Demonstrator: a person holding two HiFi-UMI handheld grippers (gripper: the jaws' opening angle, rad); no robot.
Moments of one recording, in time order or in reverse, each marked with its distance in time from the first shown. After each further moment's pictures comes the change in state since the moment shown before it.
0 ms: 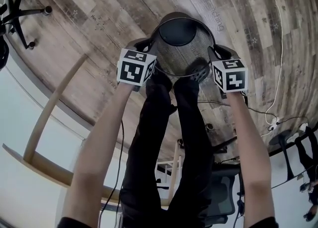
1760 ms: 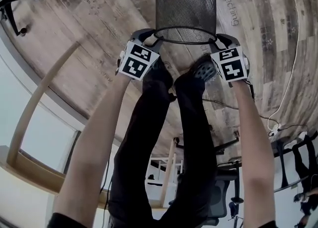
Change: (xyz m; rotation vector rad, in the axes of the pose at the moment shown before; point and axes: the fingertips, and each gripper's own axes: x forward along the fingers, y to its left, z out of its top) left arm 0.085 0.015 -0.079 0.203 -0.019 -0.035; right arm 0.105 0.000 -0.047 -0.314 0.085 0.023
